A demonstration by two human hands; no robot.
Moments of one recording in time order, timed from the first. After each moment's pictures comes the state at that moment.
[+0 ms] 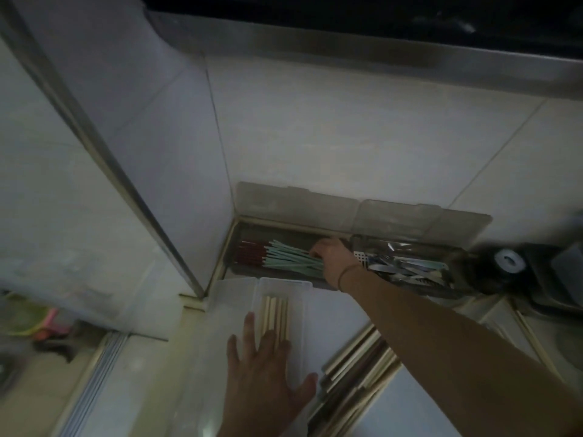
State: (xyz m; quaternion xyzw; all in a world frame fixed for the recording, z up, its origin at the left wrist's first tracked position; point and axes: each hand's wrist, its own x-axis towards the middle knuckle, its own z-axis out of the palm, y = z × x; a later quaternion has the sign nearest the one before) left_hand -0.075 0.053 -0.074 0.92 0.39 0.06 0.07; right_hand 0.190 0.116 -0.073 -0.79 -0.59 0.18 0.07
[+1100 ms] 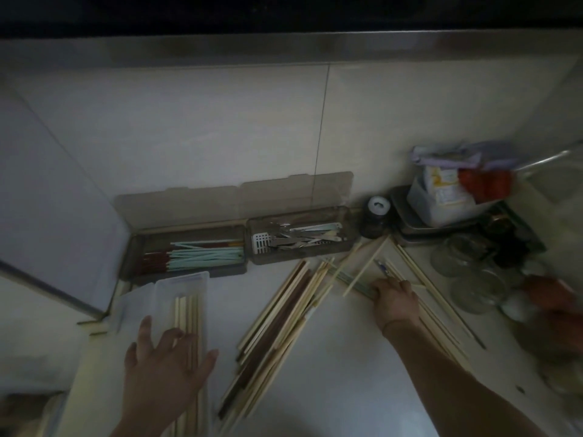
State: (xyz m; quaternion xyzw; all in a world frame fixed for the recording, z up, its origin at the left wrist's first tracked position) left_hand -0.075 0.046 -0.072 0.92 0.38 0.04 0.03; right_hand 0.258 -0.202 -0.103 -0.98 -0.20 0.08 0.04
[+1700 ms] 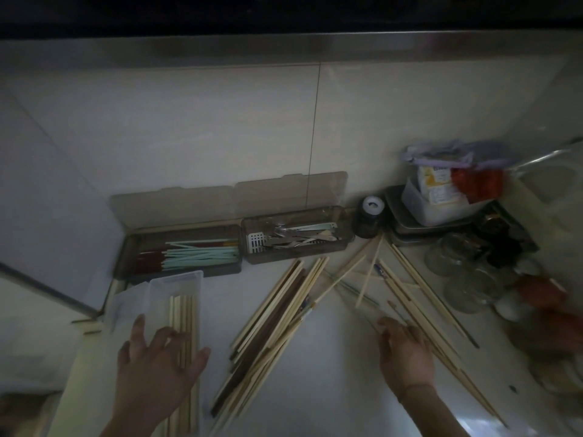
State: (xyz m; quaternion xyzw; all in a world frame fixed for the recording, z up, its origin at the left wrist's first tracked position) left_hand -0.074 0.047 -0.078 0.92 0.38 0.03 0.01; right_hand 0.186 -0.267 -0.106 -0.96 -0.23 -0.01 0.16
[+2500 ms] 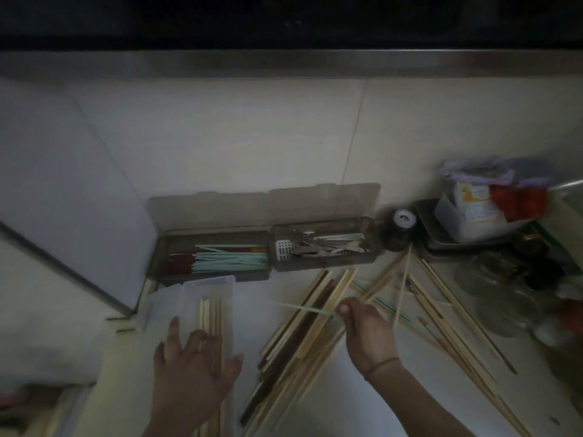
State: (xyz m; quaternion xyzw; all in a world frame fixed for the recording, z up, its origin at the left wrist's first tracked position) left_hand -0.075 0.046 -0.075 0.92 0.38 0.06 0.01; right_hand 0.154 -0.144 -0.047 -0.89 -0.33 0.08 0.30
